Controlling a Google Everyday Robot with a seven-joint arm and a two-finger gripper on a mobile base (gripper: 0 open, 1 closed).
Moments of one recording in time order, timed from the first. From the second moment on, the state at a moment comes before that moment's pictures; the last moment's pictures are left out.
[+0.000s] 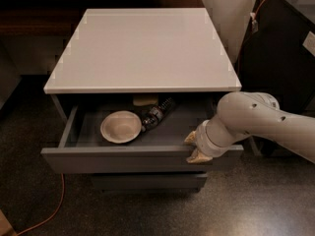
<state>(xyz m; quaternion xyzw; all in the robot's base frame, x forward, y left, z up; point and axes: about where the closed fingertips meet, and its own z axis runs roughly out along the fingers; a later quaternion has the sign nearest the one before) 0.498 -0.125 0.661 -0.74 0.65 0.04 0.20</state>
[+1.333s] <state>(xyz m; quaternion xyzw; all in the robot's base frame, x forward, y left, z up) 0.465 -0.122 0.658 -0.73 0.65 0.02 0.19</state>
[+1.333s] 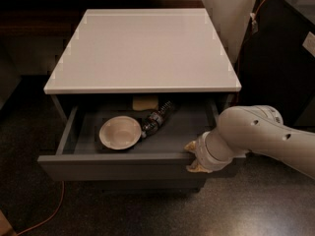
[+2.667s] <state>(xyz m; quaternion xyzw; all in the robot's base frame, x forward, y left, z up) 0.405 -0.112 0.670 -0.73 0.65 0.02 0.19</state>
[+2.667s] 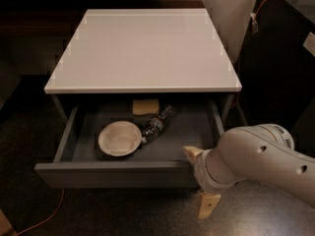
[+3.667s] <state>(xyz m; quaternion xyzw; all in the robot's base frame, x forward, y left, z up) 0.467 -0.105 0.698 -0.80 0.58 0.00 0.15</state>
